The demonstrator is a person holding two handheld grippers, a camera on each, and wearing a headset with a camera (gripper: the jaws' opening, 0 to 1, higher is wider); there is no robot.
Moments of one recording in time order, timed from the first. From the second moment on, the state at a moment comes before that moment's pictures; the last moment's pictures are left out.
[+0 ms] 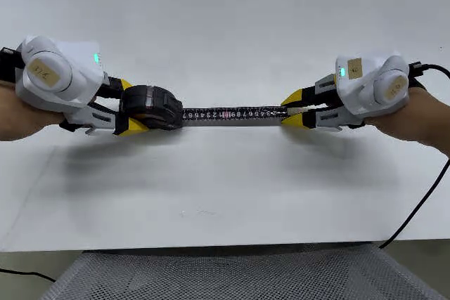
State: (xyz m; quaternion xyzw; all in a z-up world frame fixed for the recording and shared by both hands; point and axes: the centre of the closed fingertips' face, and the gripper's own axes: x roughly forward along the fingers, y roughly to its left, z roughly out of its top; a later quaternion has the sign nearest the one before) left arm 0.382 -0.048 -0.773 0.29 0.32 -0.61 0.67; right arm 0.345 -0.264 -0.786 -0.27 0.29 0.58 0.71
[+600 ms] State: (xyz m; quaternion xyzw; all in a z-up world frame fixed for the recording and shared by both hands) left arm 0.383 -0.048 -0.774 0.29 0.33 -0.61 0.66; right arm 0.342 -0.300 -0.787 -0.28 0.31 0.56 0.71
